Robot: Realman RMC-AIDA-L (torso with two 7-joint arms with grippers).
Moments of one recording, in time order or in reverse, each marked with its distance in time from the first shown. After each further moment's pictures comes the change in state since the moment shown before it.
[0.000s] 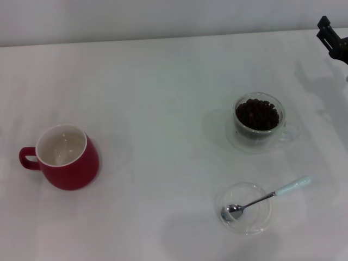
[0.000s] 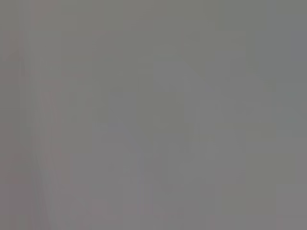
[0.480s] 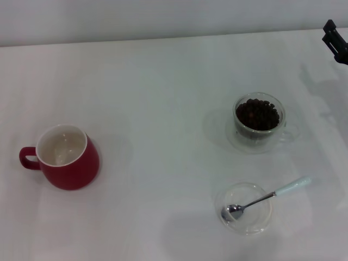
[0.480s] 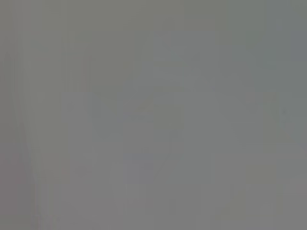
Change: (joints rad) left arm 0.112 -0.004 0.006 0.057 0.042 0.089 -0.004; right arm -0.022 -0.002 0.002 0.001 0.000 -0.014 0.000
